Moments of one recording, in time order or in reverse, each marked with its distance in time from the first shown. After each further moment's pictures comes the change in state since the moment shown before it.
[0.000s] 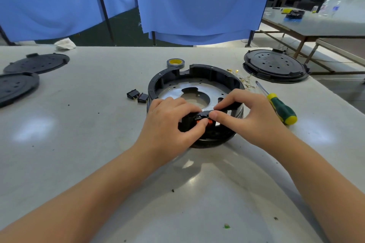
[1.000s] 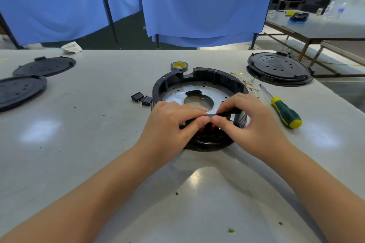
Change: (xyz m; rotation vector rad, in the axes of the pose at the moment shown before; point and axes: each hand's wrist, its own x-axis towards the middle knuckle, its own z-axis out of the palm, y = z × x) left_hand 0.004 -0.012 -0.002 -0.134 0.031 0.117; right_hand -0.005 -0.002 0.010 -0.178 0.089 -0.089
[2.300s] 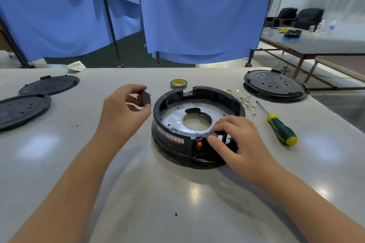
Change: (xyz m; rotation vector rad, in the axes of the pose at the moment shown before) left_hand 0.030 -0.049 -0.061 0.047 0.283 -0.411; right_hand -0.008 0.005 0.007 -0.117 -0.071 -0.017
